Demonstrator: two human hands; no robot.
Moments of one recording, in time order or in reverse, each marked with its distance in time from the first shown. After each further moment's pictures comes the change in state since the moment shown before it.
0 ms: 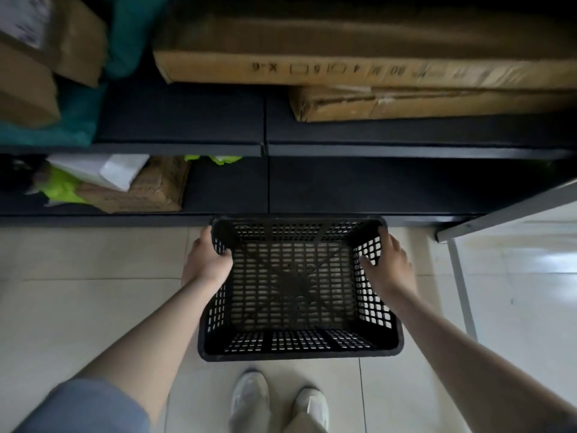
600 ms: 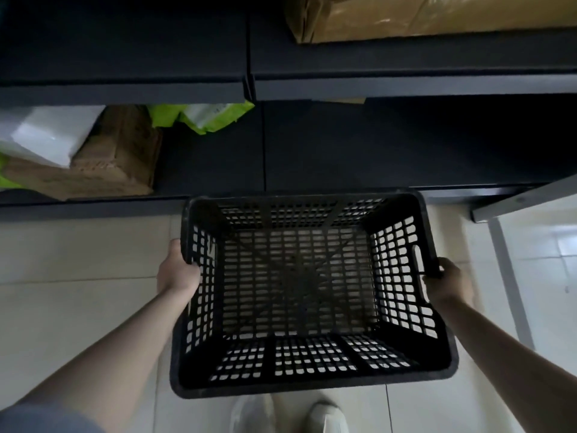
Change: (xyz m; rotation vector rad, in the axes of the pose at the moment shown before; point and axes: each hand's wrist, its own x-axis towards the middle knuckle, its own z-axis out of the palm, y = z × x) left_hand 0.091 -0.085 0.092 -0.080 0.063 -0.132; right_hand 0.074 0.127 0.112 0.153 0.090 0.388
